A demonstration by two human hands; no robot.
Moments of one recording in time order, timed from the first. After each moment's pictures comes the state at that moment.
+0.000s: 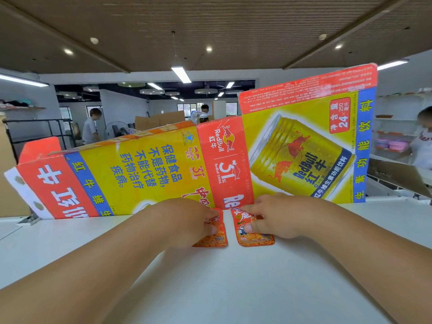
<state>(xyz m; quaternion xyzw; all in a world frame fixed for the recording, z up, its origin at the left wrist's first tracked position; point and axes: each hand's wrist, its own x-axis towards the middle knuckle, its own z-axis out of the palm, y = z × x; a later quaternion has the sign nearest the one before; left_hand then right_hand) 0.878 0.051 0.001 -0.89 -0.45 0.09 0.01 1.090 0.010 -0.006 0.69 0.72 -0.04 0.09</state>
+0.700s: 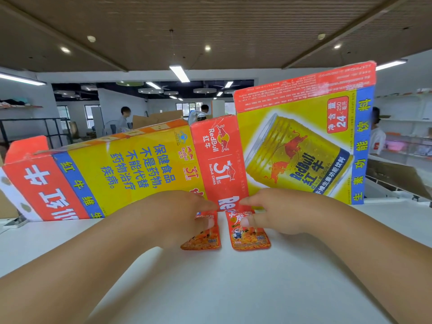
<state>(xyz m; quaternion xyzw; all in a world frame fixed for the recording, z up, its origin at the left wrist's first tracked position) 0.871 0.041 0.016 -0.91 -0.42 0.00 0.01 1.097 0.003 0.004 0.69 0.72 -0.07 -0.03</state>
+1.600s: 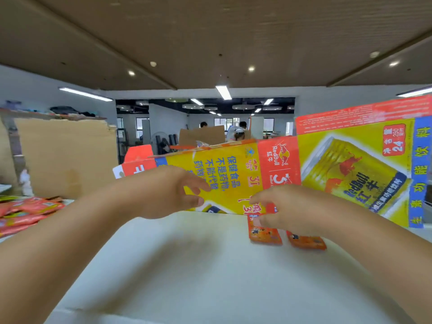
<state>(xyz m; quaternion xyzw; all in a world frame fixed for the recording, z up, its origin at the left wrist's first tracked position) 0.731 0.005 0.057 -0.87 -0.47 -0.13 -0.02 1.002 -0.040 0.039 0.63 0.78 0.03 -0.06</state>
